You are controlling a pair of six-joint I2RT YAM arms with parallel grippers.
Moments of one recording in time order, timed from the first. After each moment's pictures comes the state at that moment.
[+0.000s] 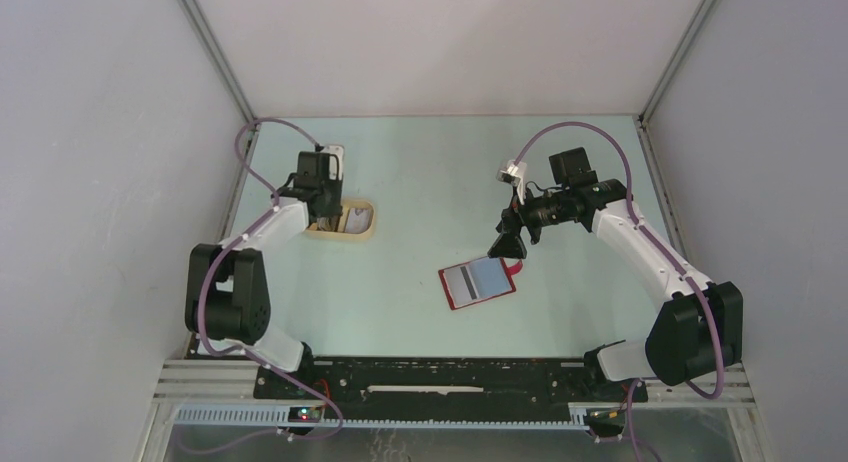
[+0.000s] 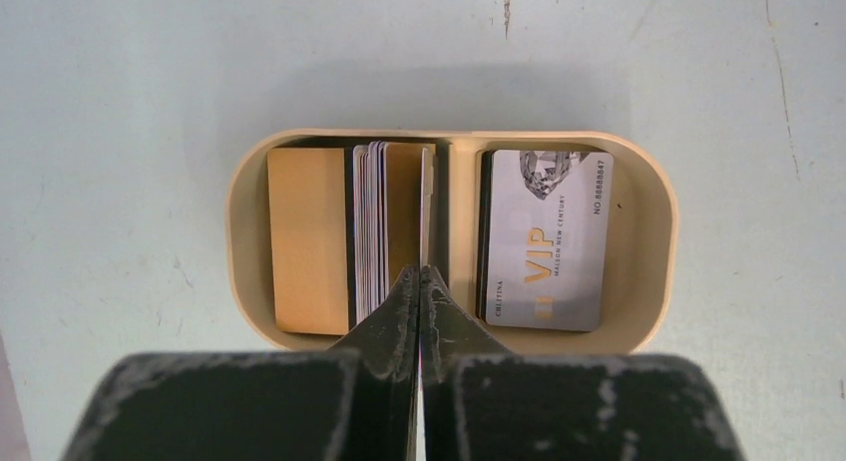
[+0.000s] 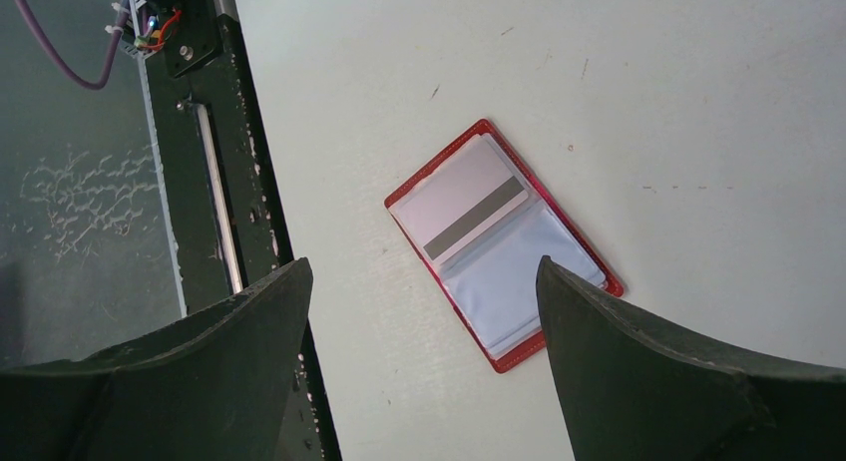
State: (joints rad) left arm -0.14 1.57 1.02 -0.29 -0.13 0.04; right arm 0.29 1.38 1.13 -0.74 -0.92 -0.48
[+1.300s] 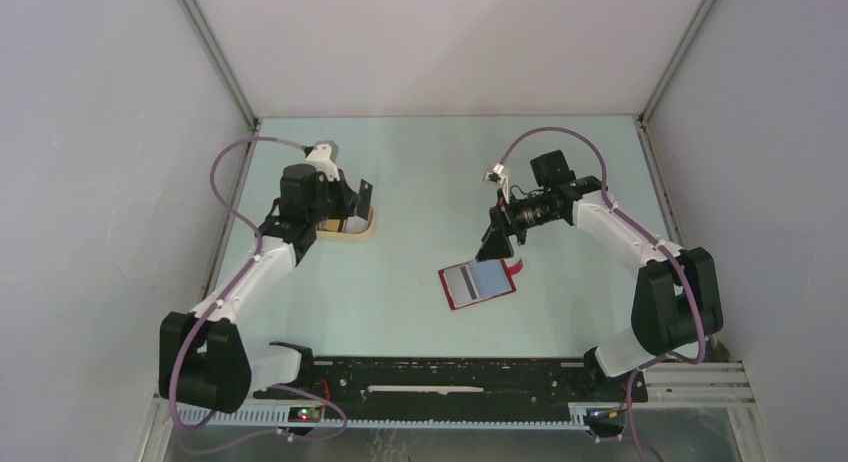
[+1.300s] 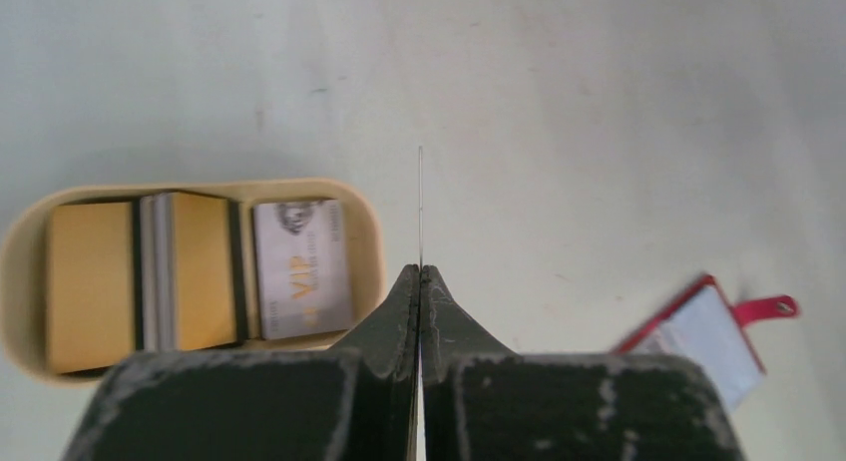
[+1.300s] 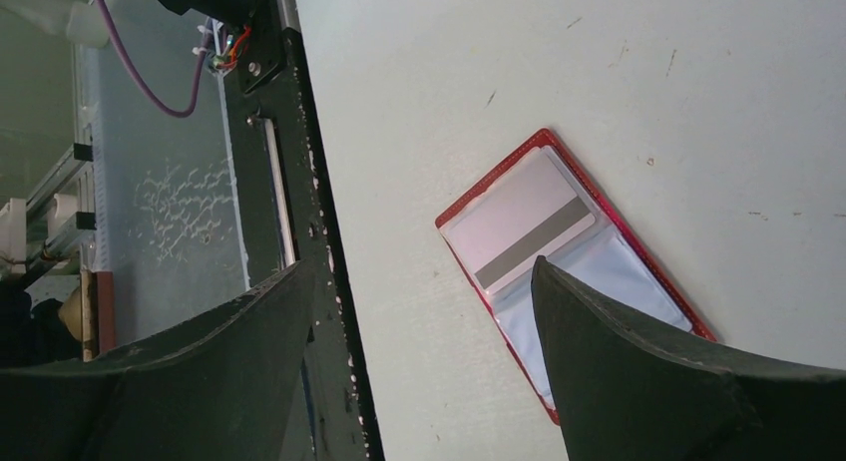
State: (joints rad) left arm -0.18 1.23 0.82 -0.08 0.16 -0.24; right arm 0.33 1.53 1.13 -0.68 -1.02 -0.37
